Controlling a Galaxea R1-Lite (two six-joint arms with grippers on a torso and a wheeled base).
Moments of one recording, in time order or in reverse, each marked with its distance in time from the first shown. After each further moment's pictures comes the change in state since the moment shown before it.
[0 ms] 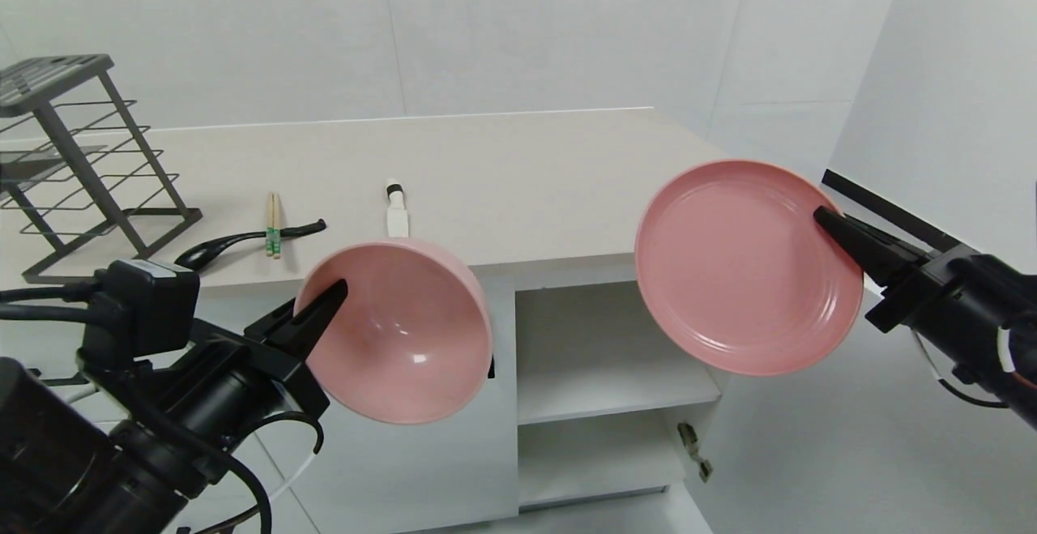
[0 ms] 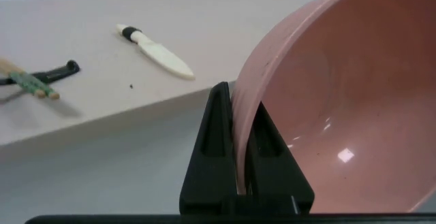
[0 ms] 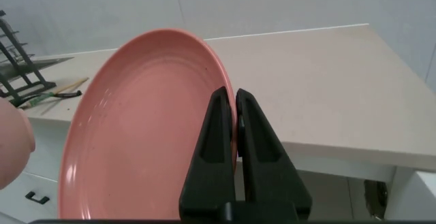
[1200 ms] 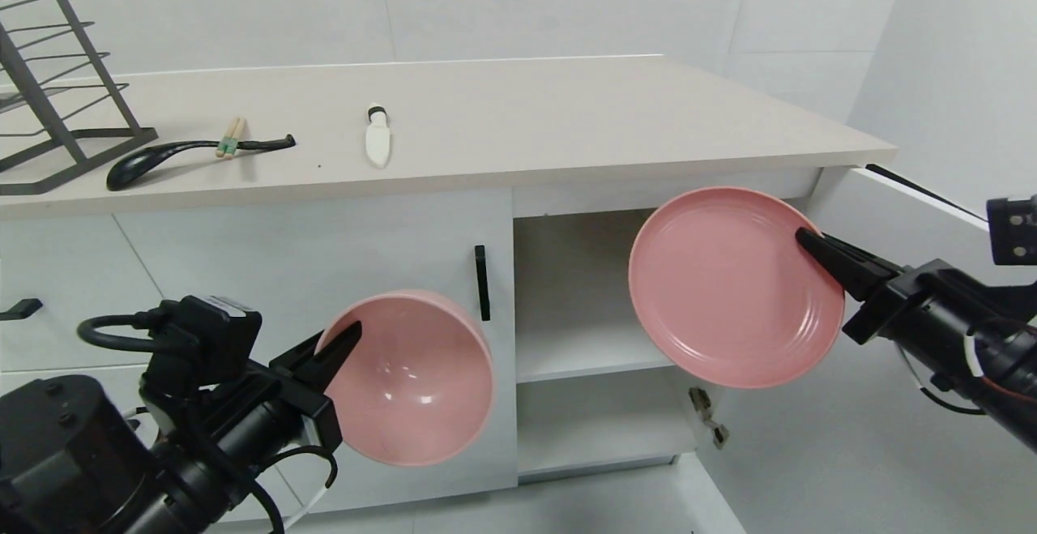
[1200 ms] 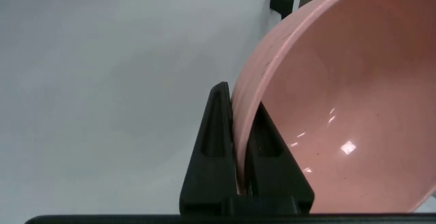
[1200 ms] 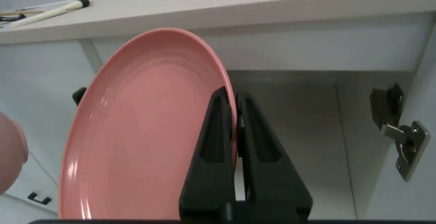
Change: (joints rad) left arm 0.003 0.095 0.056 0.000 0.004 0.064; right arm -0.020 0.067 0.014 0.000 0.000 -0.044
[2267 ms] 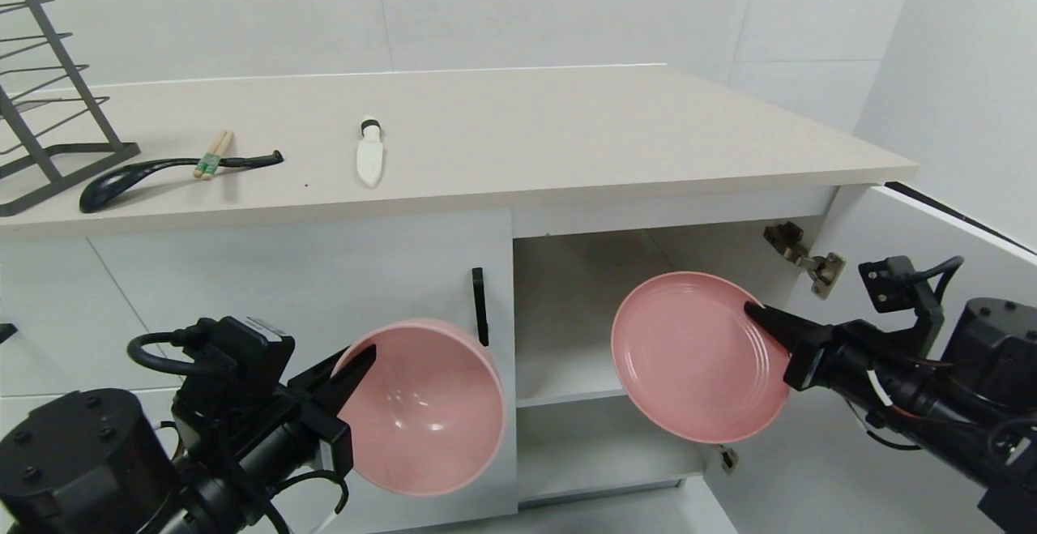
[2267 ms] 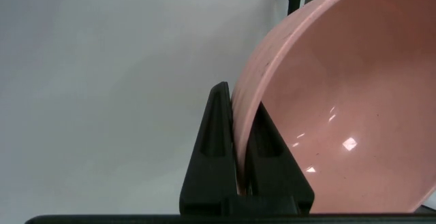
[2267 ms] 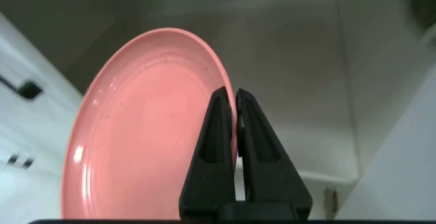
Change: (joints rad) left arm -0.036 0.042 0.026 0.000 0.001 0.040; right arm -0.009 0.264 0.044 0.000 -0.001 -0.001
